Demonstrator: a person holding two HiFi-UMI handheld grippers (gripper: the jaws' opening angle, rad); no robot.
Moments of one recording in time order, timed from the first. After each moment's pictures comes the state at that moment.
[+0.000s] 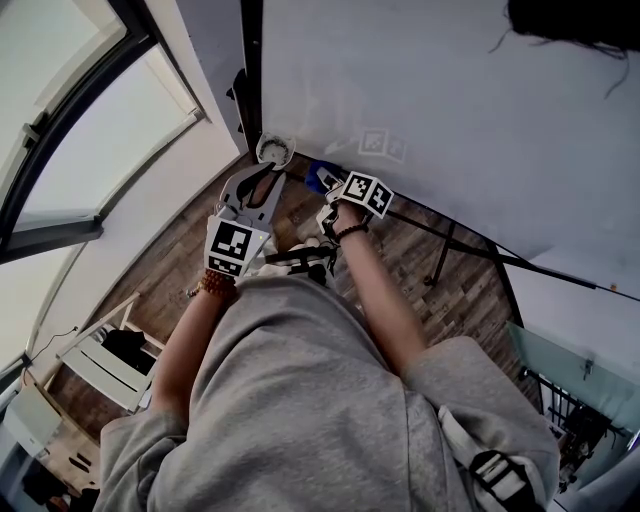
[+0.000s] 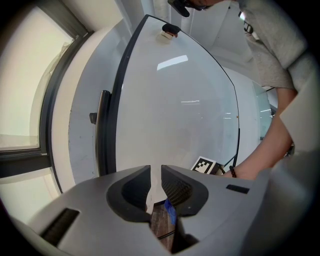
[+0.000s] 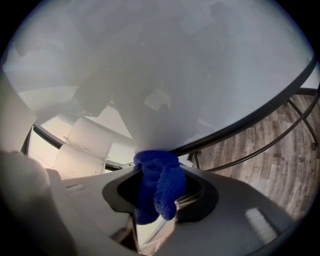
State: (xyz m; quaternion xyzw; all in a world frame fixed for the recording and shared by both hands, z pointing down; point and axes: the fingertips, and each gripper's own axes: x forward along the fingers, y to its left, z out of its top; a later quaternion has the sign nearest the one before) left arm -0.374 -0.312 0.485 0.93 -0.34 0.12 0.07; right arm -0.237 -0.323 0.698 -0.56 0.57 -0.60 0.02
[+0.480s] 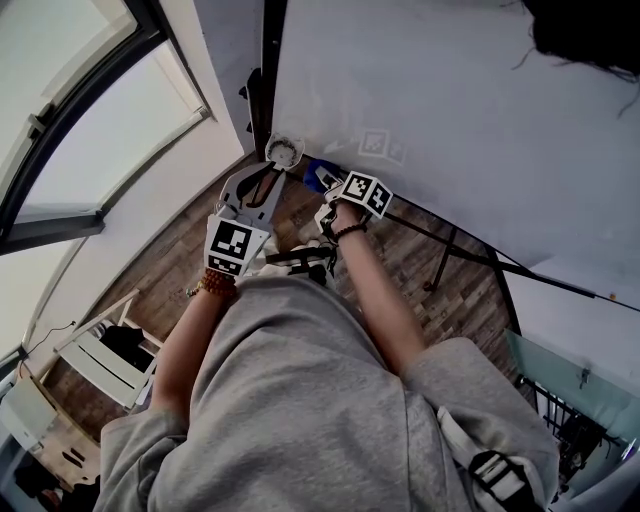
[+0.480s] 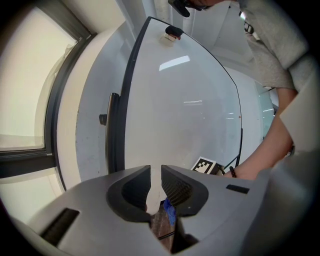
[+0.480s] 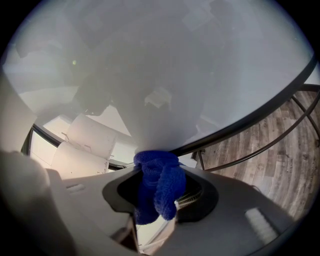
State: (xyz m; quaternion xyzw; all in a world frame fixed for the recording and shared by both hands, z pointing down) left arm -0.390 -0.317 0.486 0.93 -0.36 0.11 0.07; right arm -0.257 -0.335 0.699 -0.55 0.58 -0.60 0.03
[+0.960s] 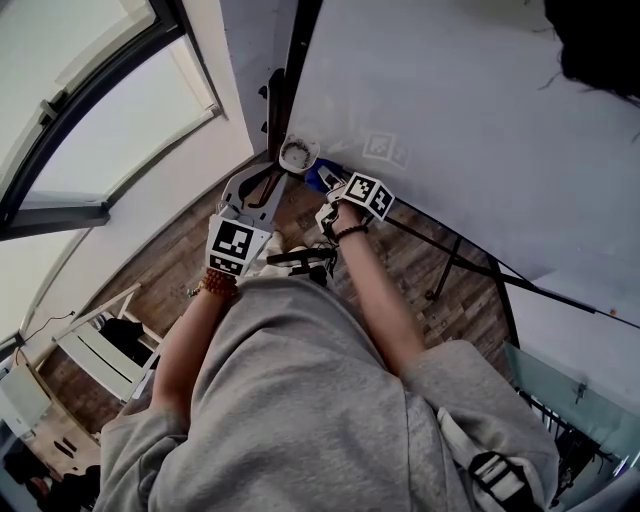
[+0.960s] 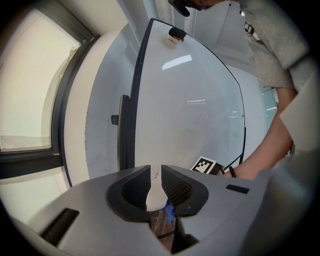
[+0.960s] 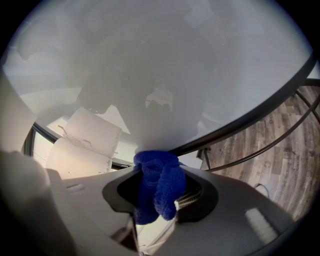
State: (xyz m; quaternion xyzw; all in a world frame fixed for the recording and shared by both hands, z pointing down) left arm -0.413 -0.320 0.488 0.92 -0.37 0.12 0.07; right arm -0.281 -0.348 0.699 -0.53 0.59 -0.61 0.05
